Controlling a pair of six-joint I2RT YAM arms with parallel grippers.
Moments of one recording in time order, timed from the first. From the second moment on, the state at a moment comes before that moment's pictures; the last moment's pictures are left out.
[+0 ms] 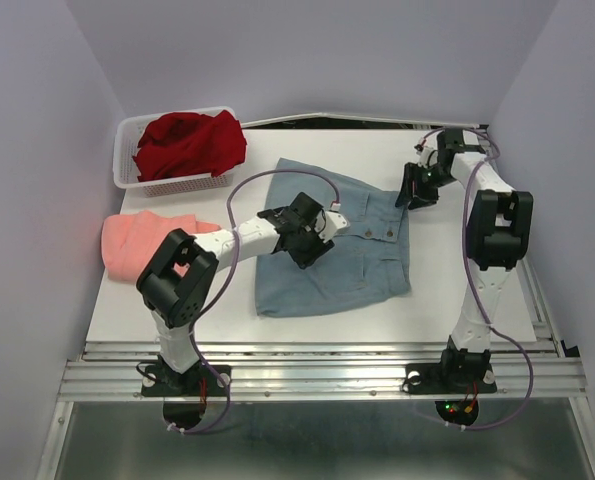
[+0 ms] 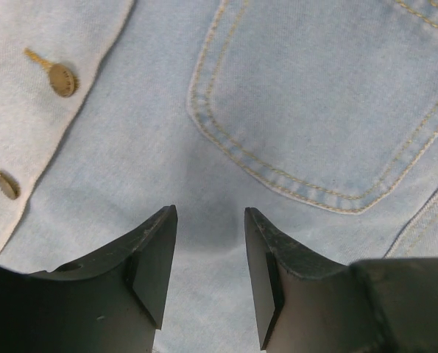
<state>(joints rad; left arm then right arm) -0.76 1.80 1.20 -0.42 0.13 0.30 -0.06 2.18 1.80 -0.86 -0.44 0.01</state>
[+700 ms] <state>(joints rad) -0.73 1.77 1.17 -0.42 0.13 0.31 -0.06 2.17 1.74 -0.87 -0.50 0.06</state>
